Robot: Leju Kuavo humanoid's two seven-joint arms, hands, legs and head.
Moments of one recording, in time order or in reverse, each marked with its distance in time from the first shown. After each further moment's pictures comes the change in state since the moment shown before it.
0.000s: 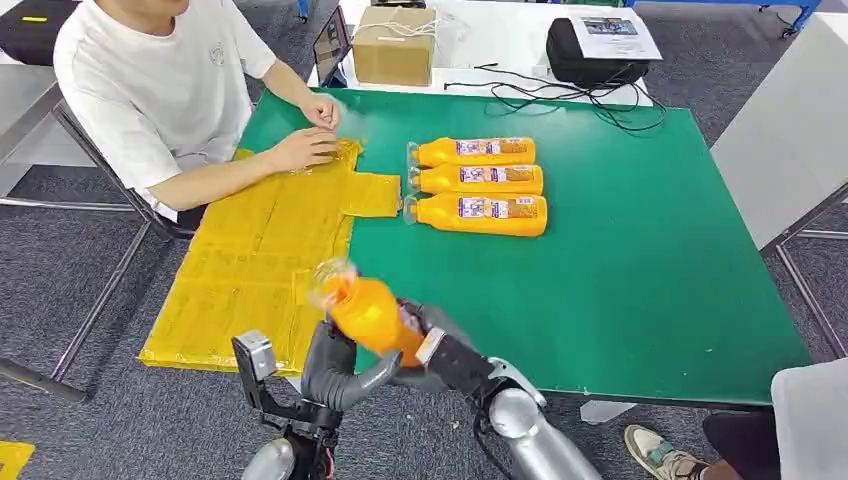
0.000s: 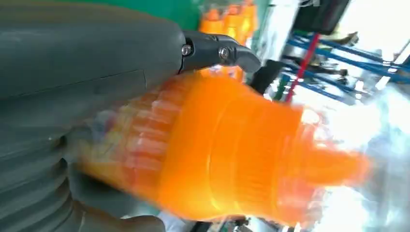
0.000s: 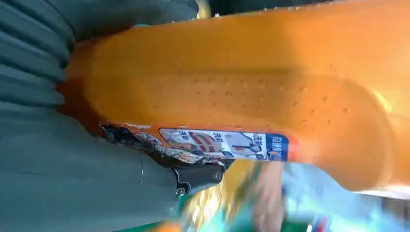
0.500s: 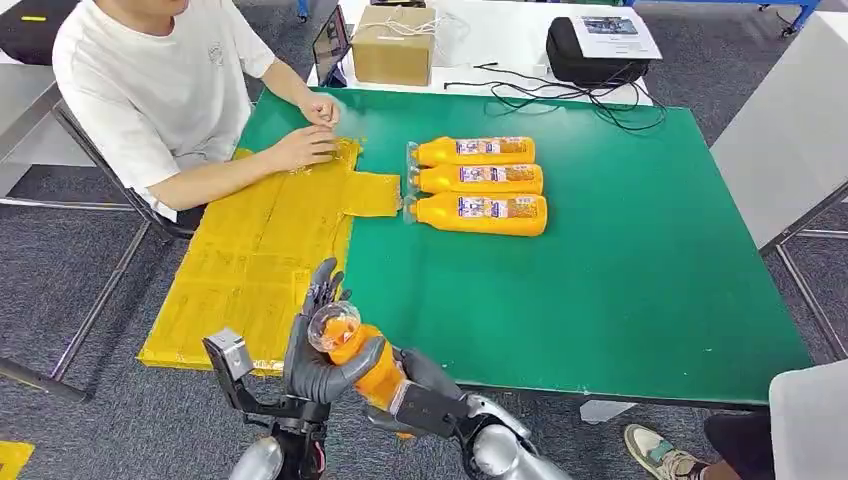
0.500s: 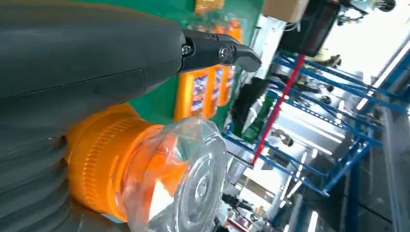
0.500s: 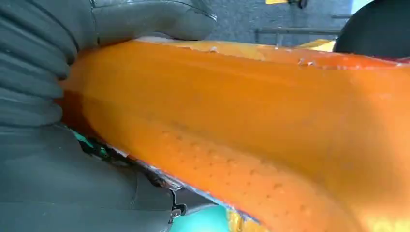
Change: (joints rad) left arm 0.022 0.000 0.011 -0.075 0.022 0.063 0.018; right arm 0.018 -0.034 0.178 0.090 0.031 -0.056 0.023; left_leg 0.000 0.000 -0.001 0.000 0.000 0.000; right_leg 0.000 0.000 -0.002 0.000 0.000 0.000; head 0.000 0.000
